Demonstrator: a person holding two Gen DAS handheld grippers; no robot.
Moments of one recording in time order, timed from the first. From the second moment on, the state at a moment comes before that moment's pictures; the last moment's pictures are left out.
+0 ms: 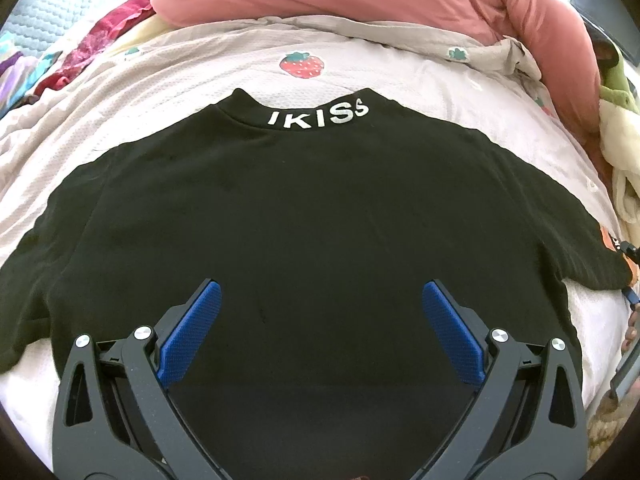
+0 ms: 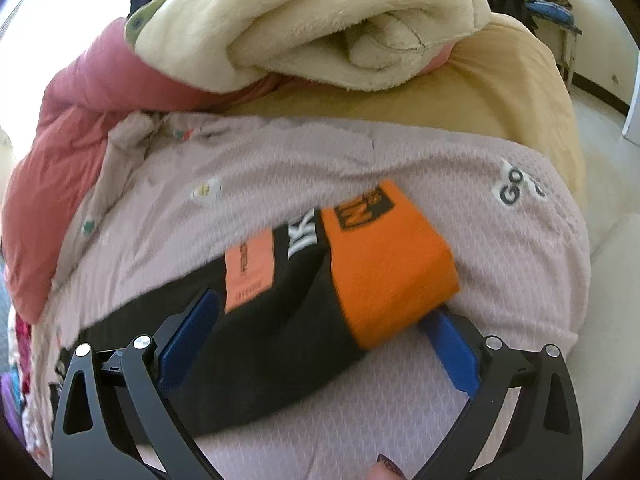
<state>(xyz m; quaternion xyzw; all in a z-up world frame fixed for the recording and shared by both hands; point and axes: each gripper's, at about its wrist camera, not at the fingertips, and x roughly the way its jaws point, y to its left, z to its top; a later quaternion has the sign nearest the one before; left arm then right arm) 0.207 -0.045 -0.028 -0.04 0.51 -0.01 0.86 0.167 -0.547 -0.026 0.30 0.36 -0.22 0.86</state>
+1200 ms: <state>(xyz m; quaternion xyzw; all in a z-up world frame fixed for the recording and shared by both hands) 0.178 0.058 0.022 -0.17 0.45 -0.01 0.88 0.203 -0.292 0.090 0.17 0.29 0.11 0.93</state>
